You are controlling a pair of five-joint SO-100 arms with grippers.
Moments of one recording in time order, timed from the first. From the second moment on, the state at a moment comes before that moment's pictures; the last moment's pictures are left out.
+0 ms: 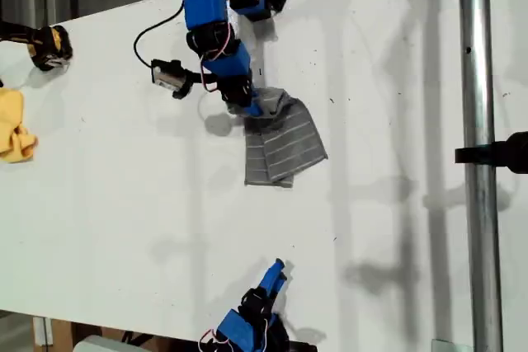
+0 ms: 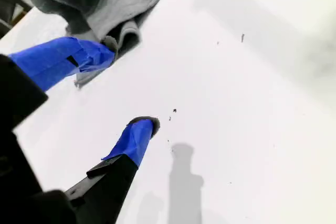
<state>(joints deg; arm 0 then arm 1) 18.5 198.3 167.4 77.6 -99.0 -1.1 113.8 120.5 55.1 83.2</state>
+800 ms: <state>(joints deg) 18.3 198.3 167.3 77.6 -99.0 -2.9 62.9 75.4 52.1 75.9</state>
